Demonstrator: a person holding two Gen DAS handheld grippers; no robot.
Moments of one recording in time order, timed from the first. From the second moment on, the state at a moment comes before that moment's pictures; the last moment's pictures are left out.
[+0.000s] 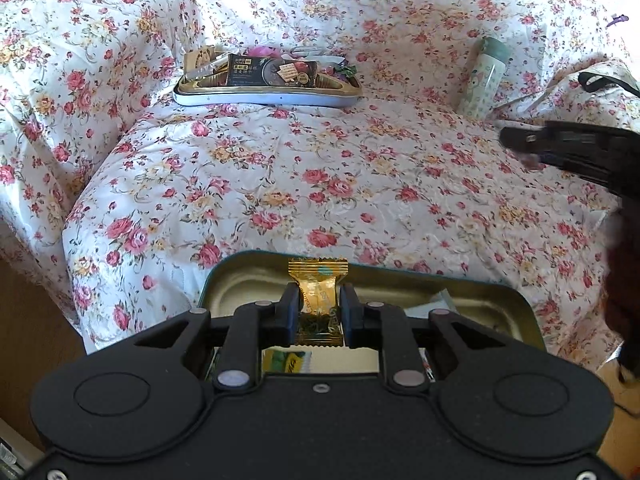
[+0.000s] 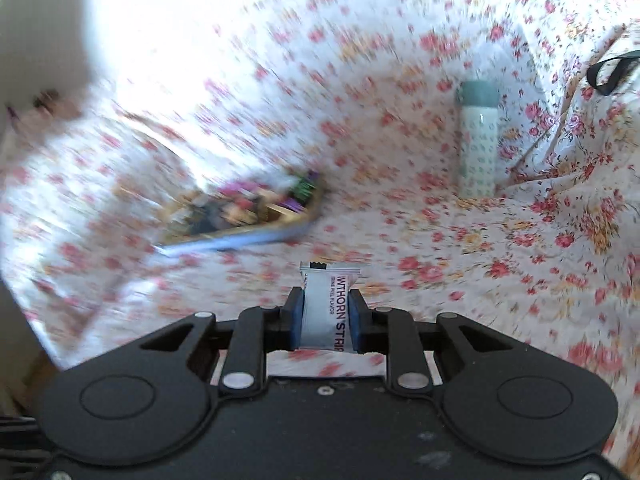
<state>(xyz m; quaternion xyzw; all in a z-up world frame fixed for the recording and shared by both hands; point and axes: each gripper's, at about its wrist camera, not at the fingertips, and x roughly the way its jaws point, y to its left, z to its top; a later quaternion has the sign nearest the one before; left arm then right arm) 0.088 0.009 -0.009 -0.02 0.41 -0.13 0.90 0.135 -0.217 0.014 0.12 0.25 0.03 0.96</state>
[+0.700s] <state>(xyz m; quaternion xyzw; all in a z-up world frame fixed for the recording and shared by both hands) 0.086 -0.016 -0.008 0.04 0.41 -0.10 0.90 0.004 -0.177 -0.019 0.15 0.28 -0.01 0.95</state>
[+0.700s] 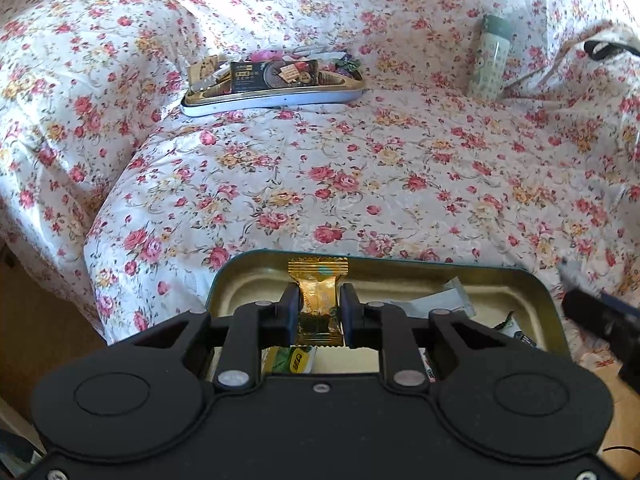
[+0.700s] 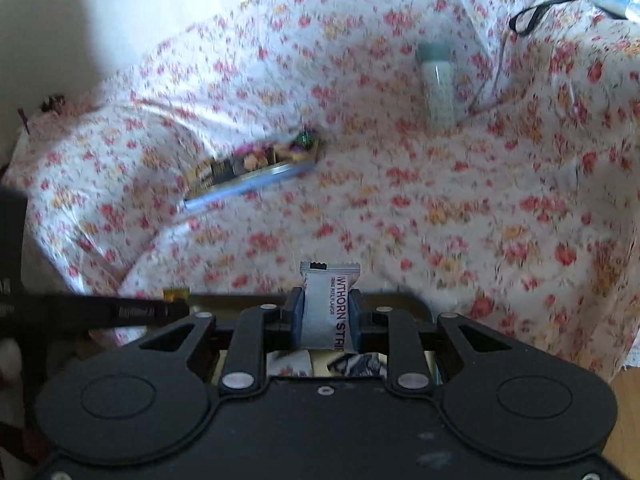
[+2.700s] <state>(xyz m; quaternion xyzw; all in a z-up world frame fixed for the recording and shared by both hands) 0.018 0.006 -0.004 0.06 0.38 -0.08 0.92 -0.016 -0.148 -0.031 0.09 0.35 -0.09 0.93</state>
